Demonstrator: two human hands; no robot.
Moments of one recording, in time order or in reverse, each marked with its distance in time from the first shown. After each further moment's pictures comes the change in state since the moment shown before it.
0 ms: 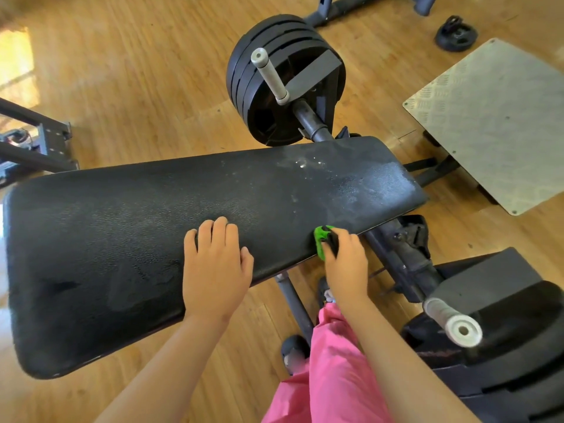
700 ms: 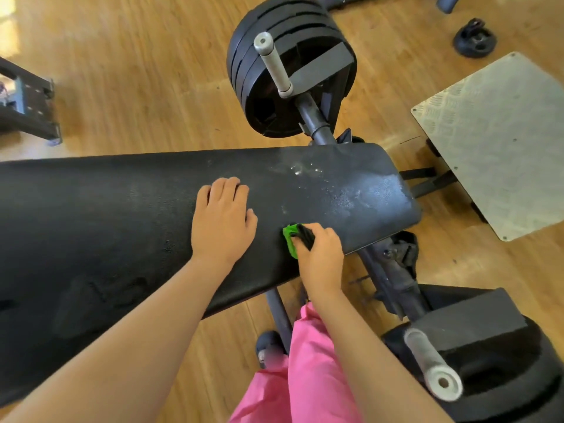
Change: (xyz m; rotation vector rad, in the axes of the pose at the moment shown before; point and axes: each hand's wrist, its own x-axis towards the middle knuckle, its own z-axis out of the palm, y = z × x) left_hand 0.100 0.021 0.027 -0.112 -0.011 0.023; right_hand 0.045 -0.033 0.008 -0.049 -0.113 -0.035
